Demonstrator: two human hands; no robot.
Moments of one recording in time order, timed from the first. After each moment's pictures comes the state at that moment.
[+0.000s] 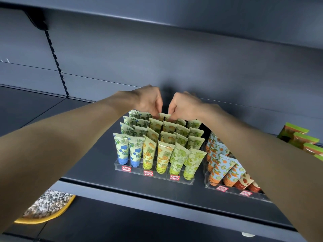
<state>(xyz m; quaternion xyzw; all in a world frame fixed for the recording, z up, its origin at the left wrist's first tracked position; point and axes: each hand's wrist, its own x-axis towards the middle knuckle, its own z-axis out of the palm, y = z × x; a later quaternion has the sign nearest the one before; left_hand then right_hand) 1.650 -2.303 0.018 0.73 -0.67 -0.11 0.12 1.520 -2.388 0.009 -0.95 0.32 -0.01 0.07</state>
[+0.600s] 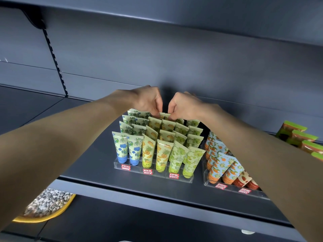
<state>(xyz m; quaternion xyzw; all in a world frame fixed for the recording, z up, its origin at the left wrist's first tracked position) 1.652 -2.306 0.015 0.71 -0.67 -0.16 0.13 1.512 -2.386 0.010 -0.95 0.30 -0.03 0.09</state>
